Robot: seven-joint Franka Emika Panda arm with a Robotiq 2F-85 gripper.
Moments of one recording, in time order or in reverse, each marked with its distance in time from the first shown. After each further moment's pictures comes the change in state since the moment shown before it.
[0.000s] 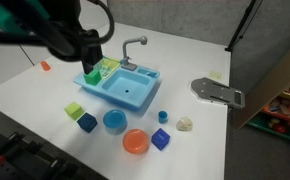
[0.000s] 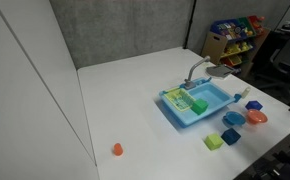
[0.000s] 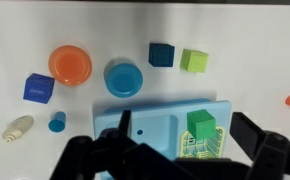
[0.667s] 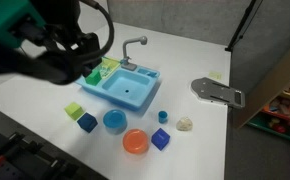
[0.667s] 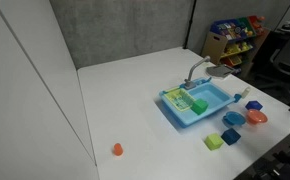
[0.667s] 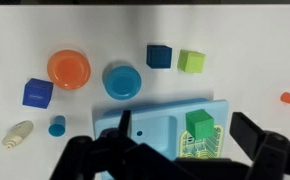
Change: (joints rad) arm 0.015 -0.026 -0.050 -0.011 0.000 -0.017 -0.004
